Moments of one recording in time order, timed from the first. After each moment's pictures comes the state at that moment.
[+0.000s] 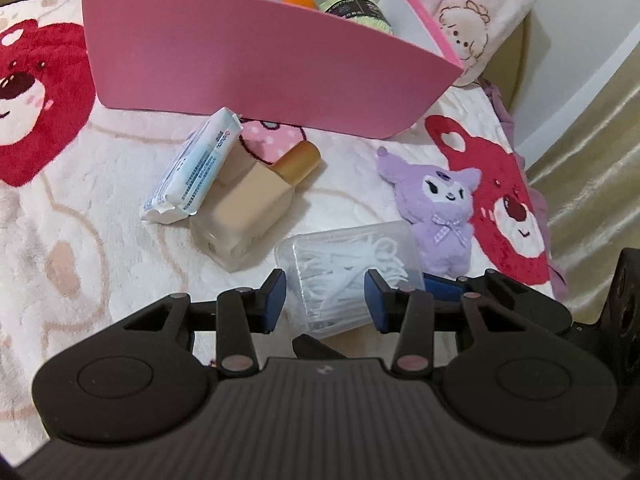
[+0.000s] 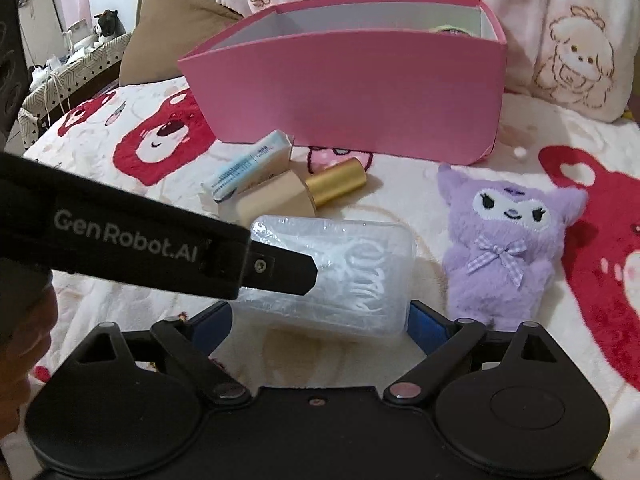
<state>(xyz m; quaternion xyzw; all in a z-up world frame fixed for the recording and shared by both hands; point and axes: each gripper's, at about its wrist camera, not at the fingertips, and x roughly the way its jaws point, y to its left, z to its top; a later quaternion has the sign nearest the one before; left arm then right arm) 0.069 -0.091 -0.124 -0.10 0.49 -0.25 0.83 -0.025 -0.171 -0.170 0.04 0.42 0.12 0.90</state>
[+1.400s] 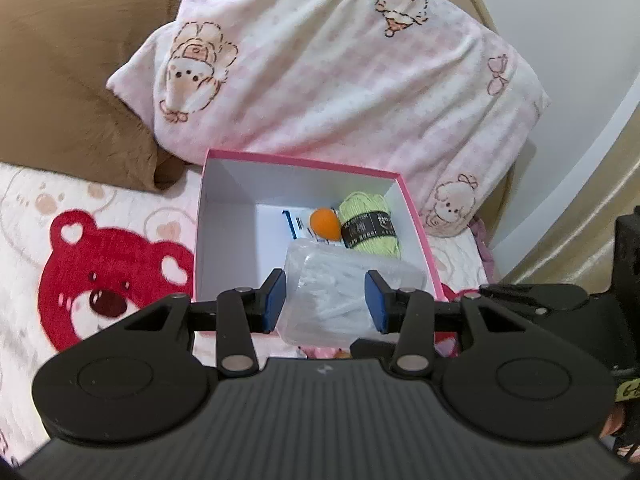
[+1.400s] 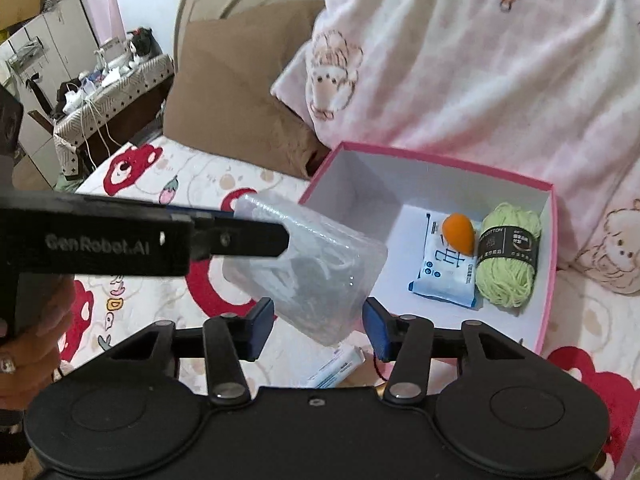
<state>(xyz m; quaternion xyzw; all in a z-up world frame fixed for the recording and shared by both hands) 0.179 -0.016 0.065 -0.09 0.40 -0.24 0.88 0.100 -0.139 0.019 0.05 0.44 0.17 0.88</state>
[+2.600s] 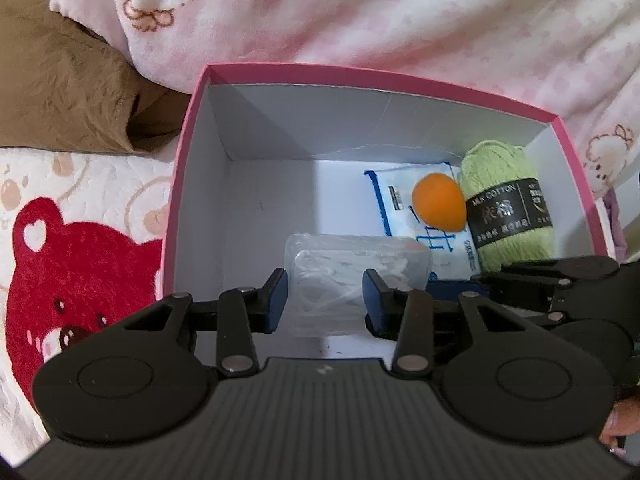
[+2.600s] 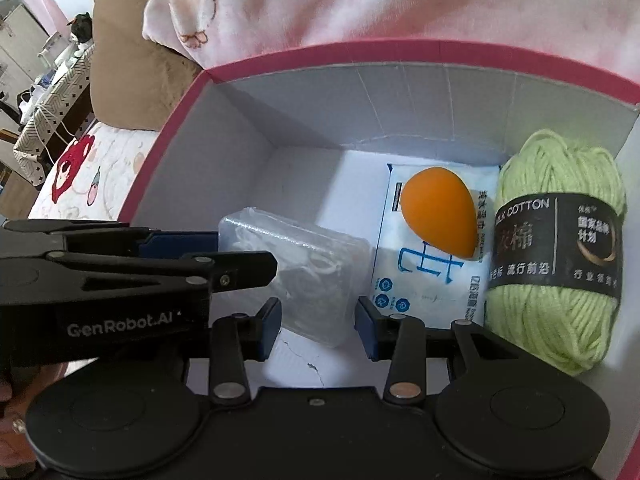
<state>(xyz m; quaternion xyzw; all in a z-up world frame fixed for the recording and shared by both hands) 0.315 -0.080 -0.061 -0.02 0.51 -0.15 0.84 0.254 -0.181 -0.125 0.11 0.53 0.18 0.82</state>
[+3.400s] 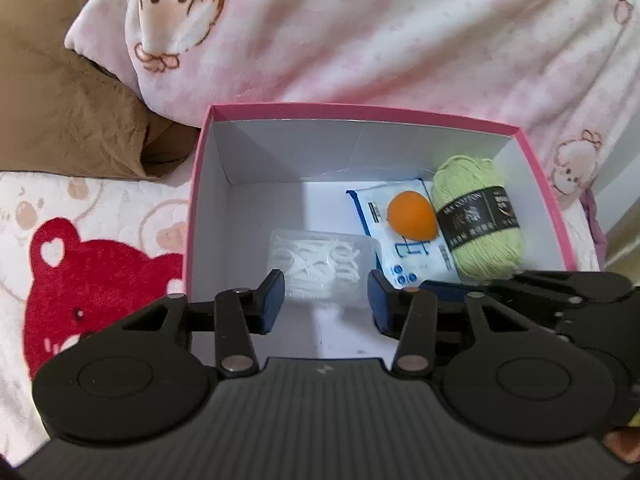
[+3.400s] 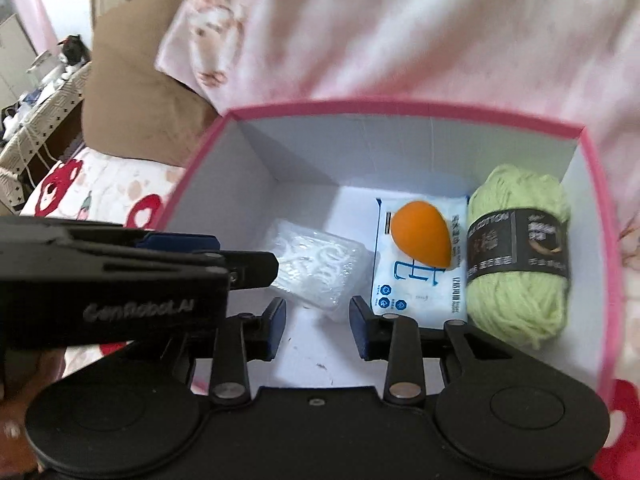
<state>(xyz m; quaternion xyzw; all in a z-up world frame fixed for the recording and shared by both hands) 0.290 -0.075 -0.026 -0.01 0.48 -0.17 0.86 0.207 -0.166 -0.082 0.08 0.47 0.13 0.87</state>
